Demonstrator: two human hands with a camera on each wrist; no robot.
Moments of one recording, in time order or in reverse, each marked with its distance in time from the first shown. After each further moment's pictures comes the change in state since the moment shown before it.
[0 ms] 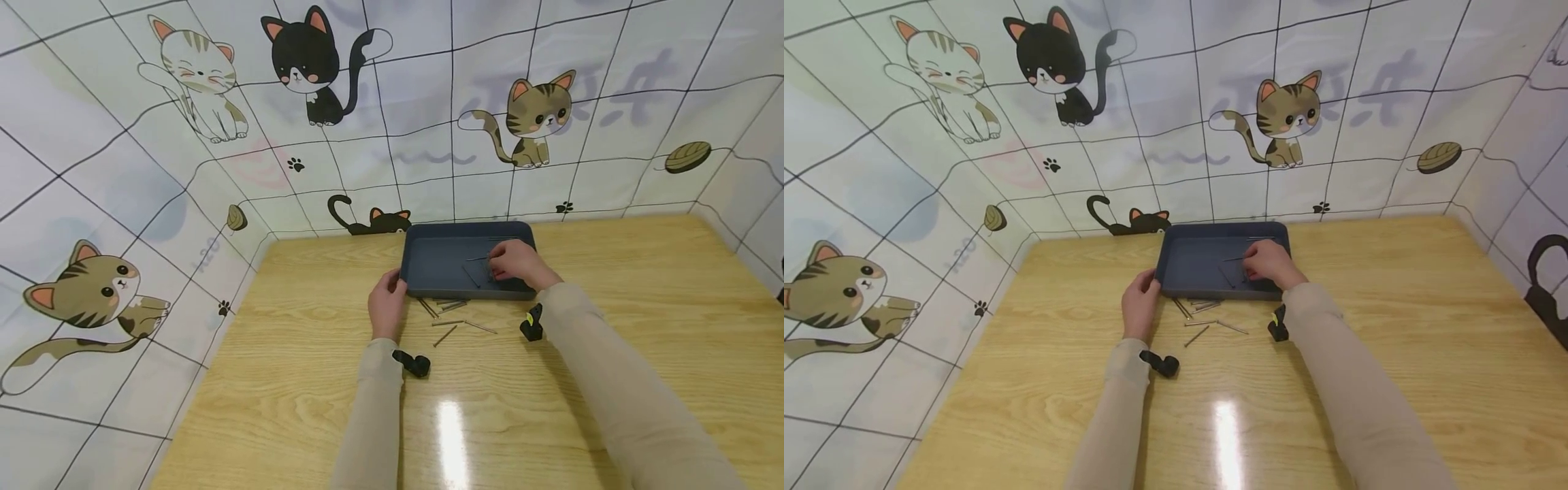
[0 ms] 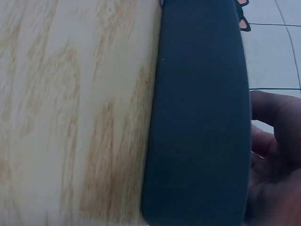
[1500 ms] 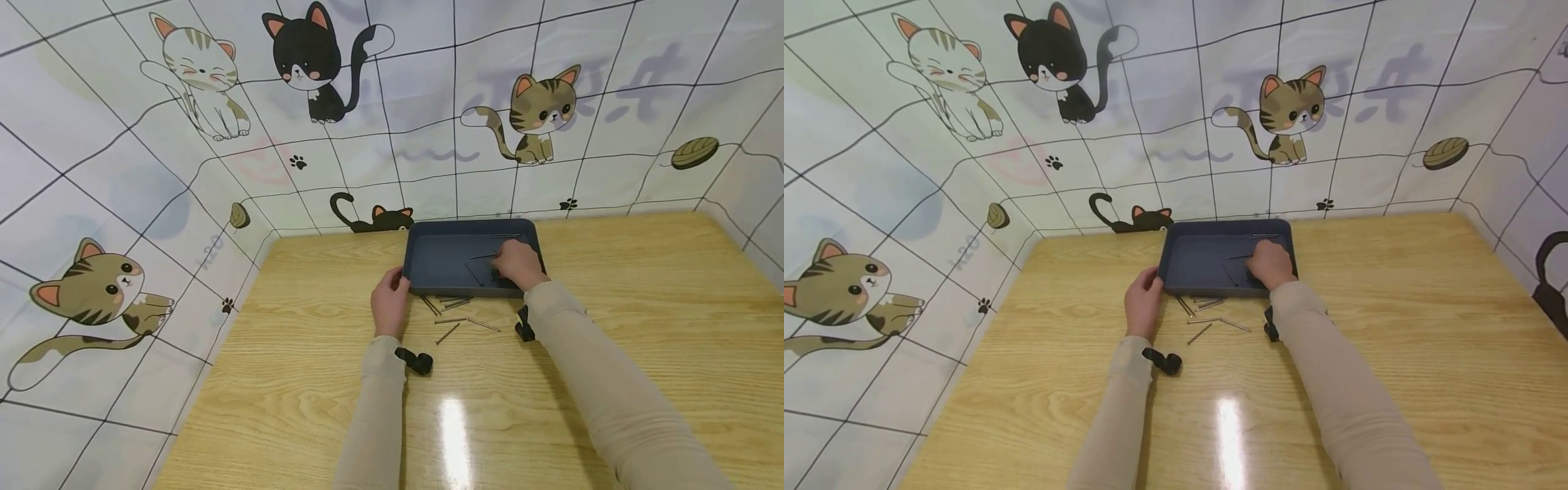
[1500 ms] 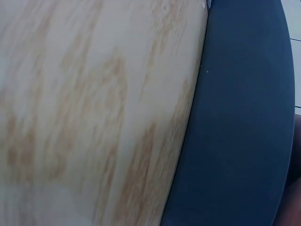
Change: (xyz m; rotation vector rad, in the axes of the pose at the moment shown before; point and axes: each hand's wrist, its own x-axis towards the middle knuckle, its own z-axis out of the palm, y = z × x) left_hand -0.001 0.002 0.000 -0.012 -0.007 0.006; right_hand 0.004 -0.004 0.016 -0.411 0.187 0.043
